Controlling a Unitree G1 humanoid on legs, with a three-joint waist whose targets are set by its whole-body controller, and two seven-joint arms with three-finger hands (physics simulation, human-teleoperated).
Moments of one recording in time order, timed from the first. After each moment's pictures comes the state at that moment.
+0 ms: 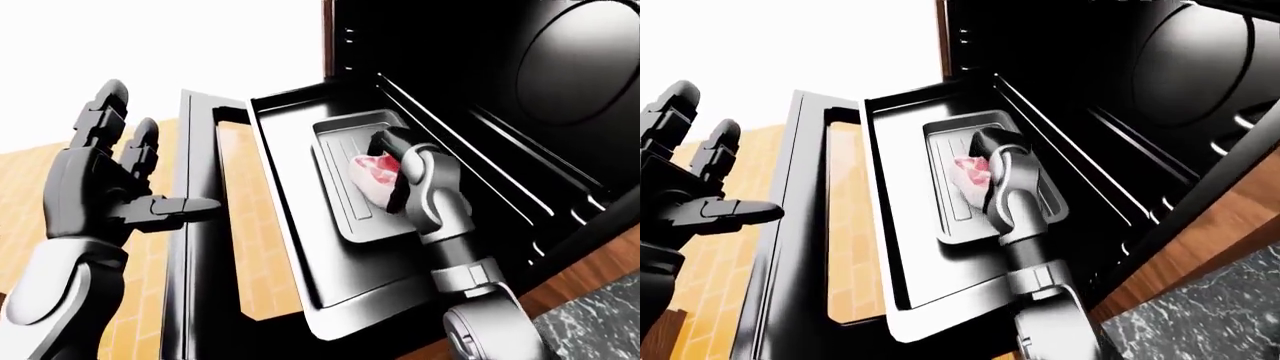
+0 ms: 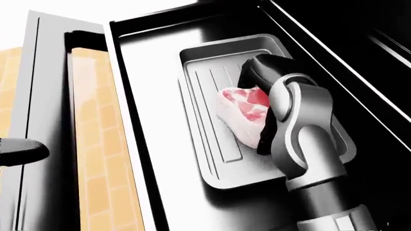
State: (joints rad) left arm -0.29 0.37 0.48 -0.81 -0.58 0.96 0.12; right arm -0.84 -0.12 0.06 0.39 -1.25 0.38 0.63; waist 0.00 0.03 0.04
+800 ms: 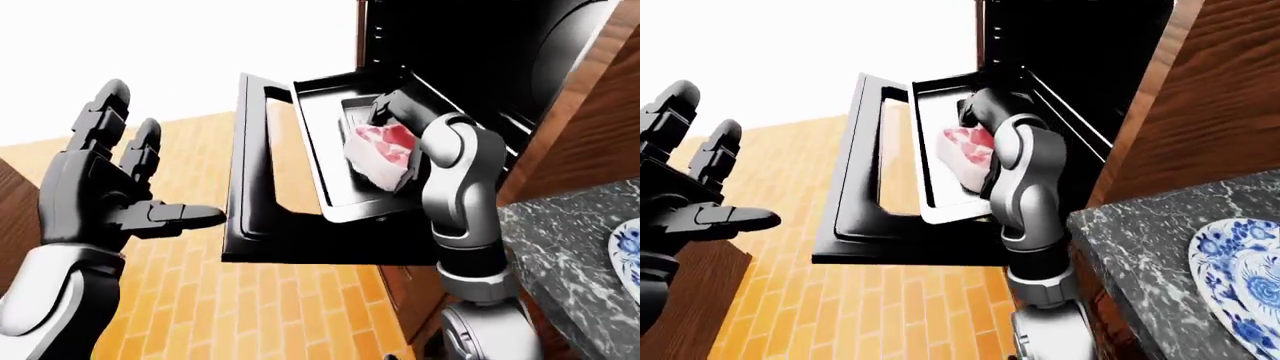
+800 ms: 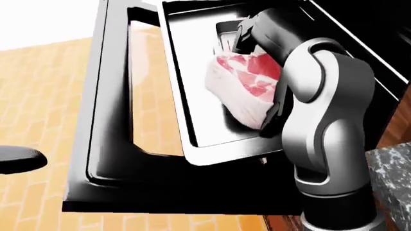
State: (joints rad) left arm -0.27 0.39 0.50 -0.84 -0.67 0.96 0.15; right arm -0.85 -0.10 0.01 -0.02 -1.29 0.43 0.89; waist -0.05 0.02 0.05
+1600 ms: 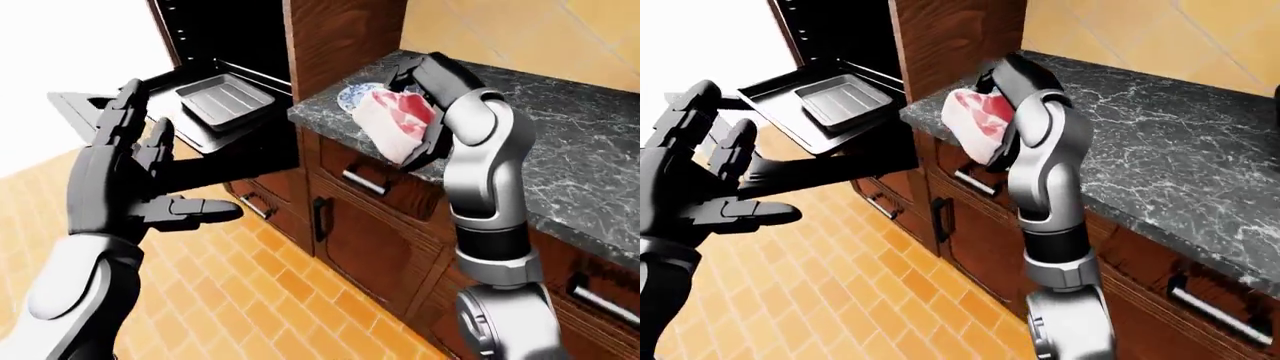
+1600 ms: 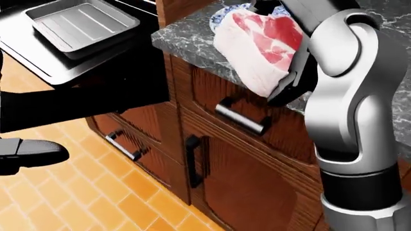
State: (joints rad) left arm -0.32 0.34 0.42 -0.84 -0.53 0.99 0.12; right arm -0.93 -0.20 -0.01 0.01 -1.09 0.51 0.73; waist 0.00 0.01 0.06
